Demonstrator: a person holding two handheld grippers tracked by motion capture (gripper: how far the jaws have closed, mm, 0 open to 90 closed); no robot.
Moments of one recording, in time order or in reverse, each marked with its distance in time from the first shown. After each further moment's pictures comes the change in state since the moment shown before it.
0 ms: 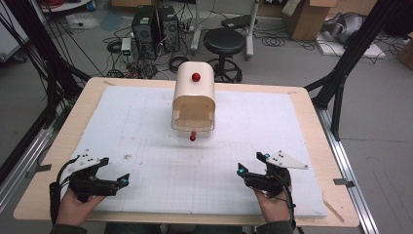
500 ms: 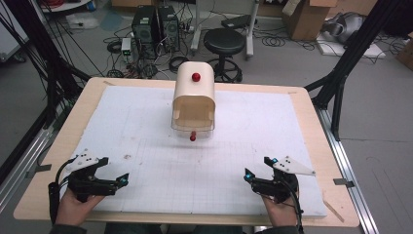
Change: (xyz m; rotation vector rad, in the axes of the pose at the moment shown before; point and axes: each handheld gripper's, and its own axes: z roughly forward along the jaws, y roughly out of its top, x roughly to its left) left arm 0.002 0.000 -0.002 -0.013 -0.009 -0.014; right arm -0.010 -0.013 -0.014 0.018 -0.030 -0.015
